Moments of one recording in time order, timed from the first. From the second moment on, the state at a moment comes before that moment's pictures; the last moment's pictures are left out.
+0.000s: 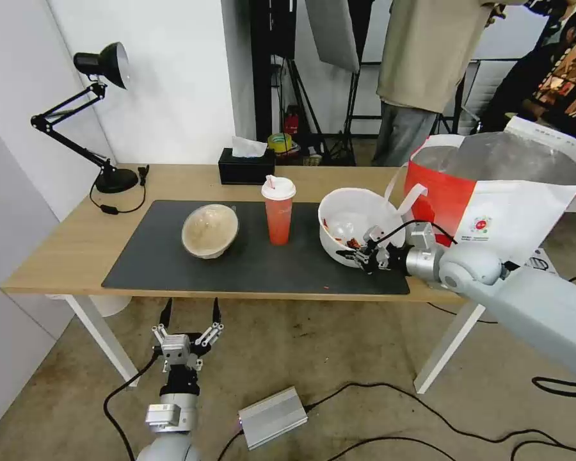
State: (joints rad) left arm 1.60 -1.53 -0.50 -1.92 0.01 -0.41 -0.07; right arm -0.27 0.58 -0.53 1.60 0.92 -0.25 -0.39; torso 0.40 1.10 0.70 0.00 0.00
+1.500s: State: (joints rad) left arm 1.59 -1.54 -0.49 -1.91 0.01 -0.41 -0.07; right arm -0.20 0.50 -0.53 1.74 0.88 -0.25 -0.40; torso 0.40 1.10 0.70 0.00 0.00
